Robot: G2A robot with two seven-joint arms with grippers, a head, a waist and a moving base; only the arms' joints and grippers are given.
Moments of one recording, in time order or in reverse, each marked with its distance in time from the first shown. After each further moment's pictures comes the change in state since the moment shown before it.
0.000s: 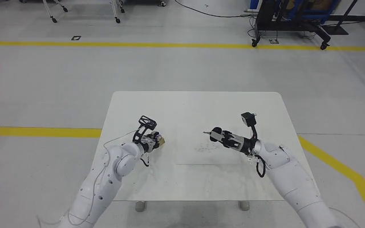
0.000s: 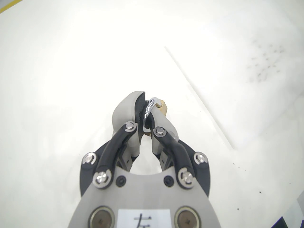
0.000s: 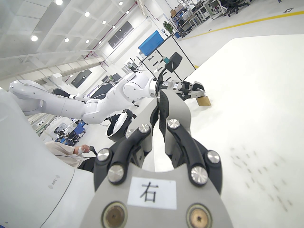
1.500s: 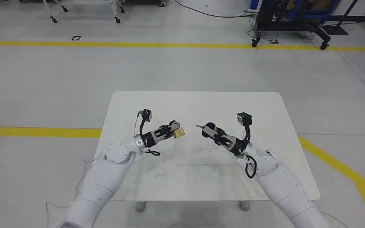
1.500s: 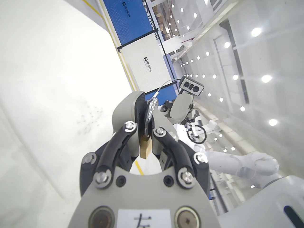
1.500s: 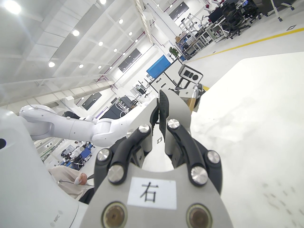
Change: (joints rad) left arm -0.170 -0.083 0.064 0.350 -1.413 -0.208 -0.266; right arm -0.050 -0.039 -0.060 -0.112 -0.051 0.101 -0.275
